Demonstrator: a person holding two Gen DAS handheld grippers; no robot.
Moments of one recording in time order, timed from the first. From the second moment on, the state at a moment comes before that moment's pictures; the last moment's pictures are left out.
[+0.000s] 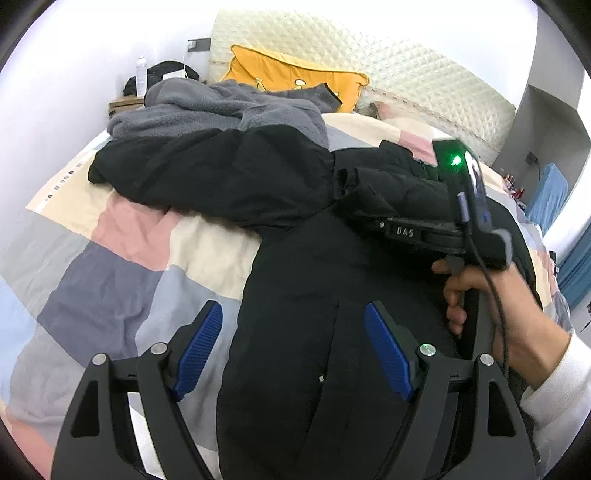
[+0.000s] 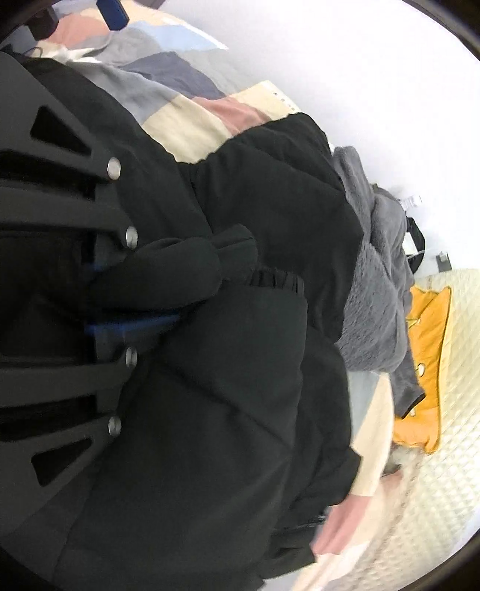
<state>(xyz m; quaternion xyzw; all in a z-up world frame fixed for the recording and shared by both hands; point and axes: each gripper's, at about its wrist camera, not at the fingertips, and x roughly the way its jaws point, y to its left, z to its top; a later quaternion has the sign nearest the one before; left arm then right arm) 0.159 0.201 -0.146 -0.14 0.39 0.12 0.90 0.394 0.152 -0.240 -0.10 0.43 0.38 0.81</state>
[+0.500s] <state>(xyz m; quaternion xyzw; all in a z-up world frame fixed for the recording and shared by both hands) 0.149 0.177 -0.133 -0.12 0.35 0.10 0.92 0.359 0.056 -0.161 -0.10 0.34 0.35 0.87</state>
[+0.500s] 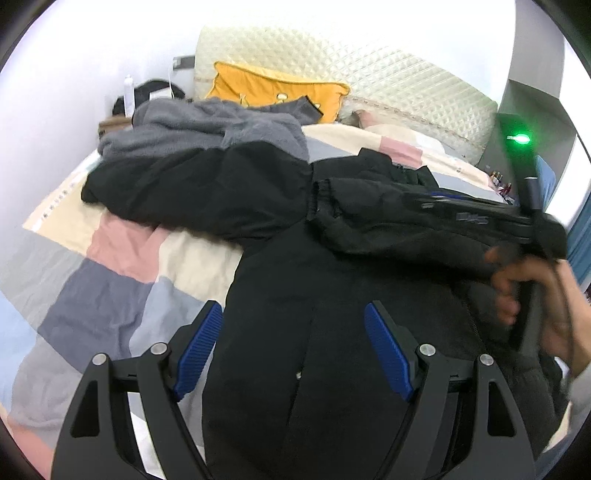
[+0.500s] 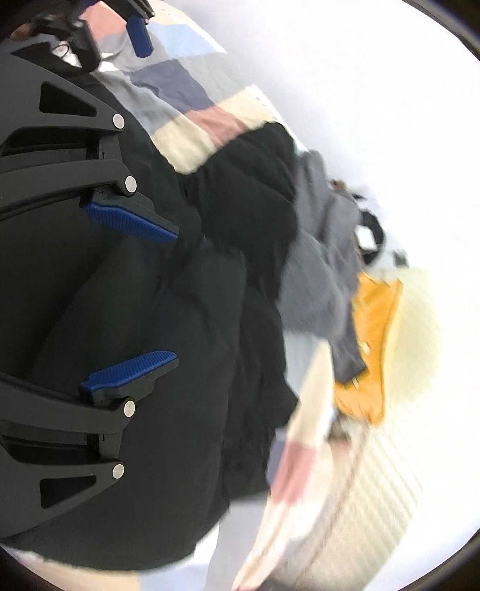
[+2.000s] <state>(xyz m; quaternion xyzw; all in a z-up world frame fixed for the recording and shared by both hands) 0.160 0.104 -0.136 -0.09 0.36 0.05 0.93 0.393 -0.232 -0.250 0.08 0.38 0.08 0.92</state>
